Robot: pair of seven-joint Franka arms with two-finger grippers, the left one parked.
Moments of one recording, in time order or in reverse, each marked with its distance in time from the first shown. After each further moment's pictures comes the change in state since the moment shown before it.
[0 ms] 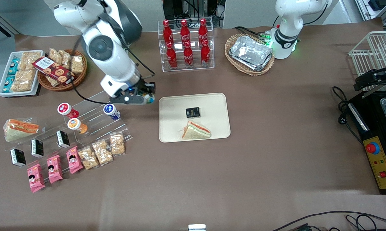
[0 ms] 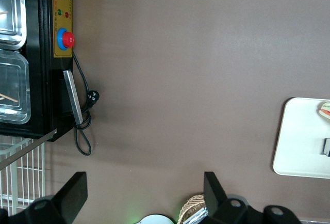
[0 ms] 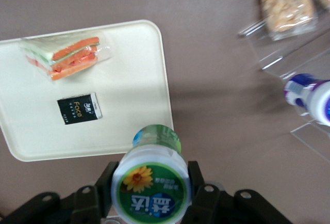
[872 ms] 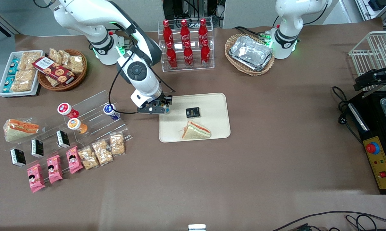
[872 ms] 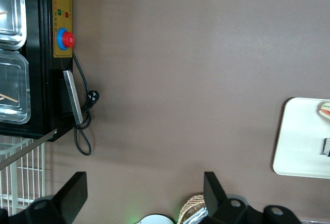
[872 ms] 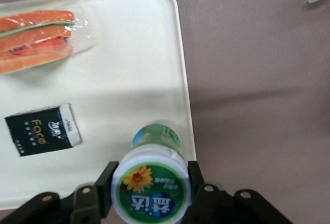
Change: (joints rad) arm 0.101 0.196 -0.002 -0.212 -0.087 0.446 0.125
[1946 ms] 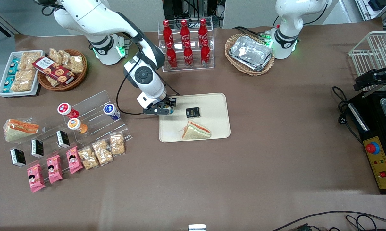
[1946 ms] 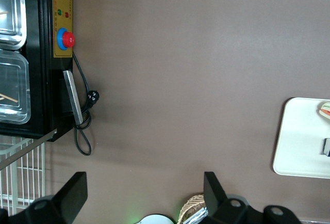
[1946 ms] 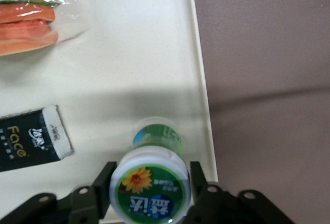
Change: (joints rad) arm 0.030 0.098 0.001 -0.027 -0.041 0.144 0.077
